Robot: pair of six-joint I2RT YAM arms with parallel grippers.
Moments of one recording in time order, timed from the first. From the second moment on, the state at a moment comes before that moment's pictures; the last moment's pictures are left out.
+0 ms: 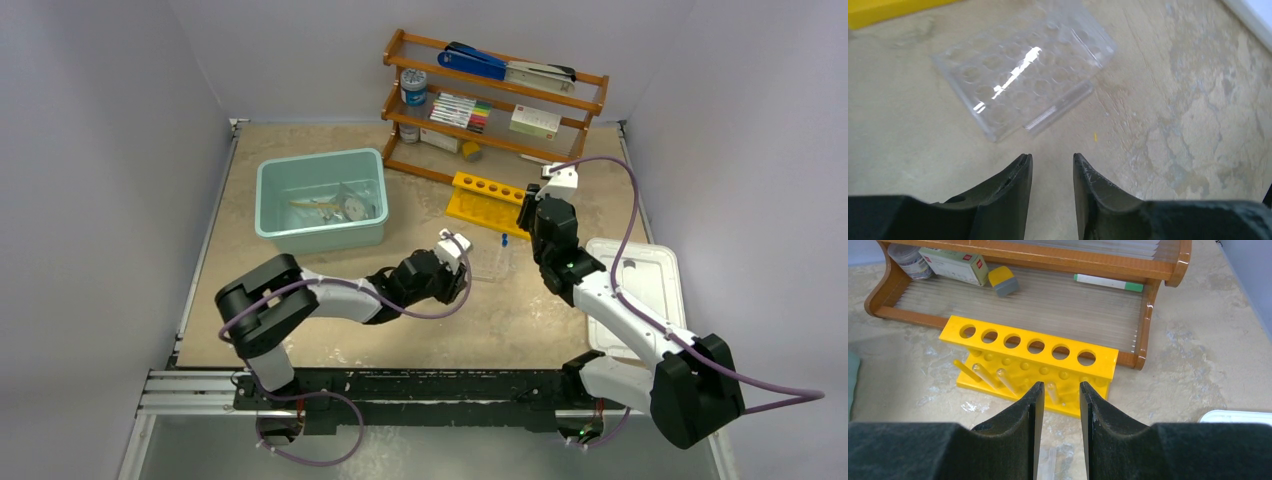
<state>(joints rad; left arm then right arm) -1.00 1.75 0.74 0.54 -0.04 -0.18 0.43 1.12 0.65 0.21 0.51 0.19</state>
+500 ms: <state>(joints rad) -1.00 1.74 0.71 0.50 -0.35 -0.42 0.43 1.12 0.65 0.20 0.51 0.19</state>
